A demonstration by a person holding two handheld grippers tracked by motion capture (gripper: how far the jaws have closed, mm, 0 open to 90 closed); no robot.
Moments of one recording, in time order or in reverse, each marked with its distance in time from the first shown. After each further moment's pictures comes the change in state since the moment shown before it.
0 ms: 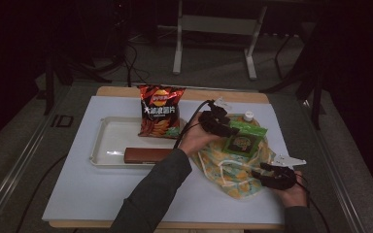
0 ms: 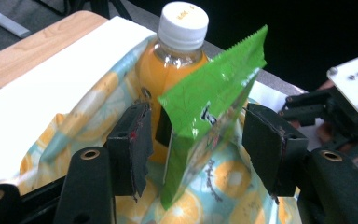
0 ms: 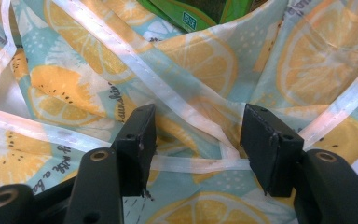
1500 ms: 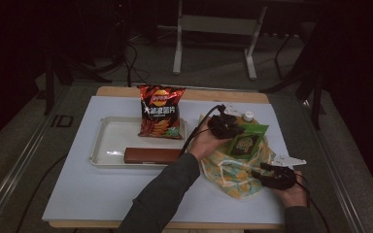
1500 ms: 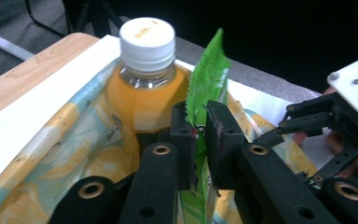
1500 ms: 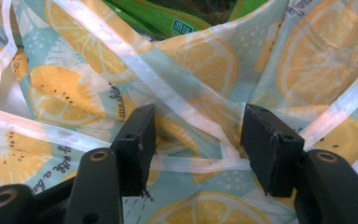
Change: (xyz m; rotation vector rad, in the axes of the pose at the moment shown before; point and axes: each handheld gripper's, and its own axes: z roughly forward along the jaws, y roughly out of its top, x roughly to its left) left arm -0.023 0.001 0.019 -0.041 0.026 0.097; right arm 0.000 0.000 0.000 -0.001 0.002 -0.001
